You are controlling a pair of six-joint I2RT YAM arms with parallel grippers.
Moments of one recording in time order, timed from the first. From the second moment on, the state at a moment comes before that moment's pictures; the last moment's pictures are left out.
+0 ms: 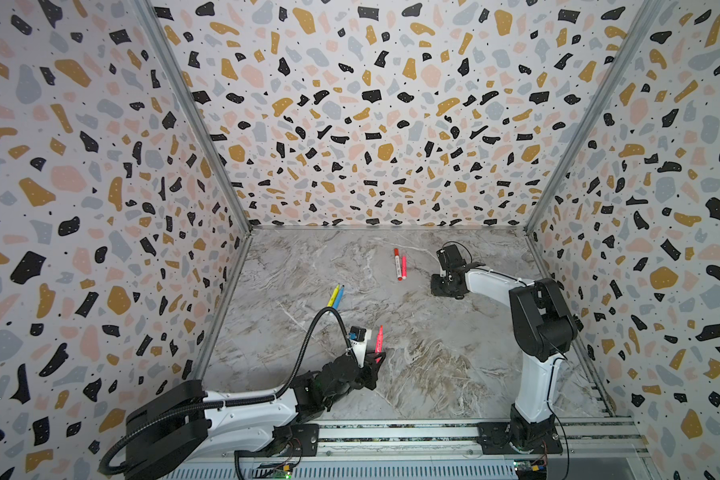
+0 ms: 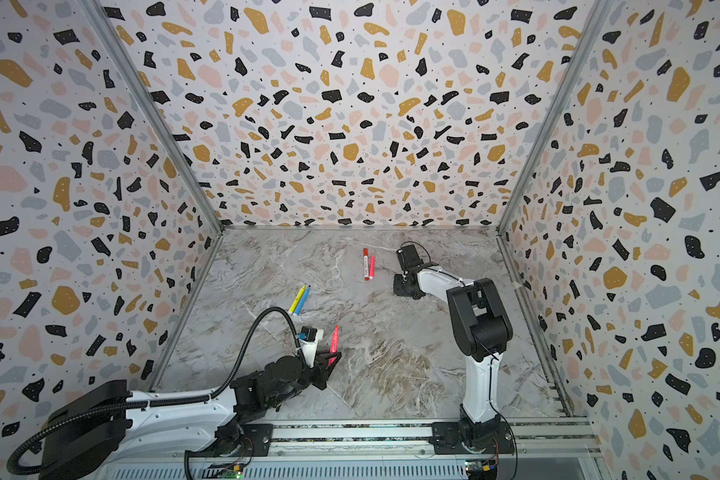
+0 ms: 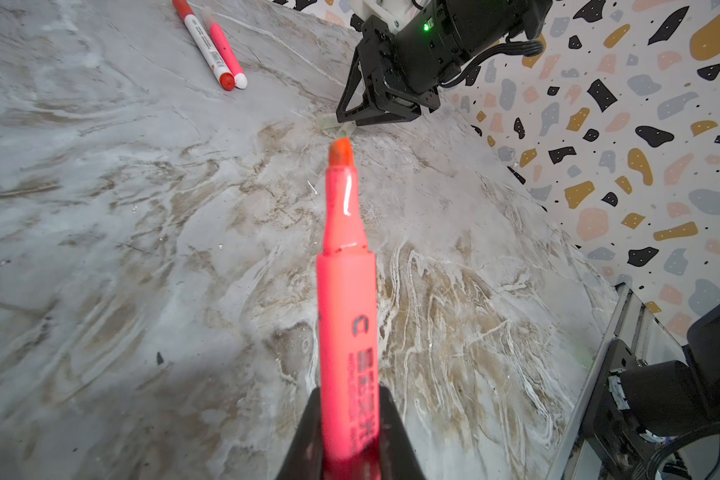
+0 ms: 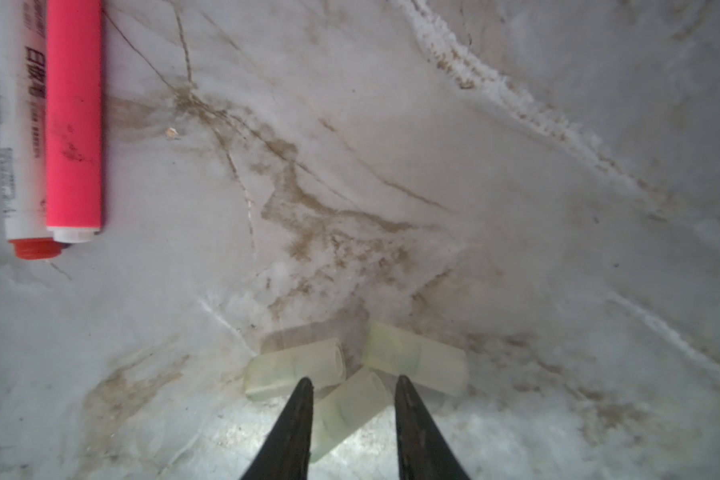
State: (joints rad) left arm -1.10 1.06 0.20 0.45 -0.25 -0.63; right arm 0.38 1.97 1.32 -0.43 0.06 0.37
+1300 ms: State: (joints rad) left arm -1.10 0.96 0.20 0.39 -0.26 -0.62; right arm 0.47 1.95 1.25 -0.41 0.08 0.29
